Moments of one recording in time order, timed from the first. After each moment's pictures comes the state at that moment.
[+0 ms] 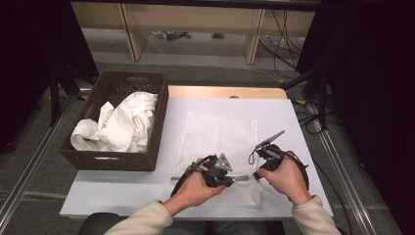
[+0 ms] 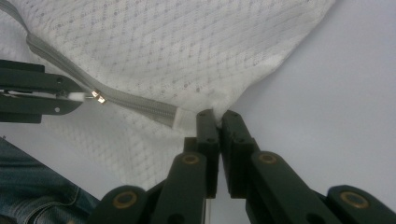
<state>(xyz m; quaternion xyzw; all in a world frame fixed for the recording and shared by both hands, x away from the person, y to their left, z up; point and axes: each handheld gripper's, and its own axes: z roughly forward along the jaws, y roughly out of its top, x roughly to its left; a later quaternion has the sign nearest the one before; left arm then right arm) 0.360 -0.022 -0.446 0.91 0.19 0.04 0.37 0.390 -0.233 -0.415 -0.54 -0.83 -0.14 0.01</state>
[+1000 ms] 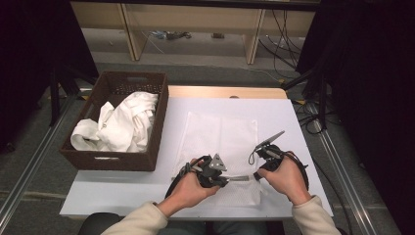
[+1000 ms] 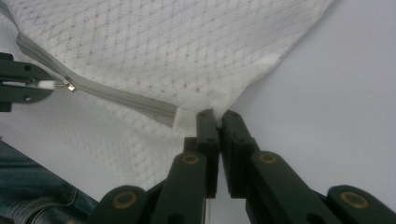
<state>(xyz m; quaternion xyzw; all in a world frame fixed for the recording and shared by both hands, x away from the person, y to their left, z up) 0.357 -0.006 -0.445 0.91 0.20 0.04 0.35 0.390 -0.231 -0.414 -0.55 -0.83 -0.13 0.02</state>
